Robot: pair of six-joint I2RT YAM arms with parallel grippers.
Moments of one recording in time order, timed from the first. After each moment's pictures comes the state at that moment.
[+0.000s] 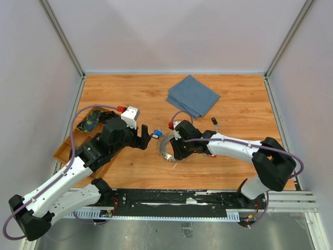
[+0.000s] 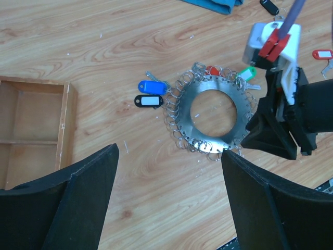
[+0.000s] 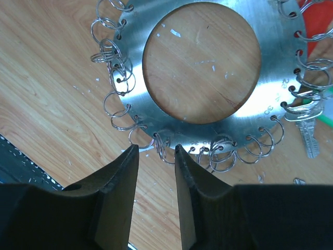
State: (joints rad) left arm -0.72 0.80 0.79 -0.47 -0.19 -0.28; right arm 0.89 1.51 0.87 -0.33 -0.10 0.31
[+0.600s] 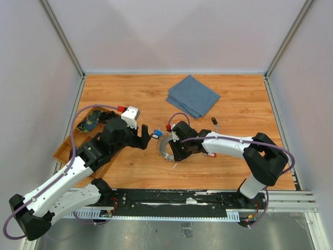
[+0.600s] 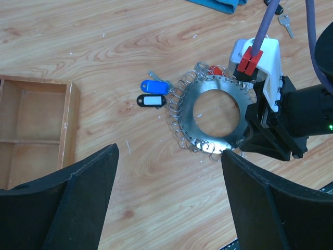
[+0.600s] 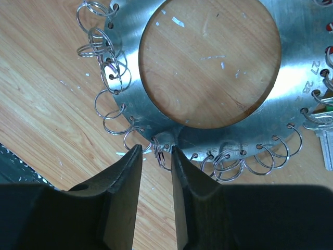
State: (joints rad) left arm -0.72 0.81 0.79 -0.47 -0.20 -0.27; right arm 0.89 1.61 0.91 -0.34 -0.14 0.28
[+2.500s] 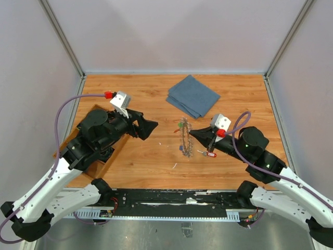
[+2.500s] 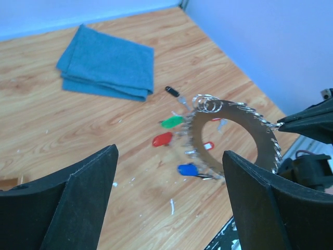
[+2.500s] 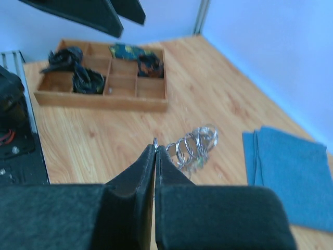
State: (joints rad) left arm -0.72 0.79 1.02 -0.38 0.01 -0.30; right arm 0.89 0.67 0.80 -0.16 -0.17 -0.16
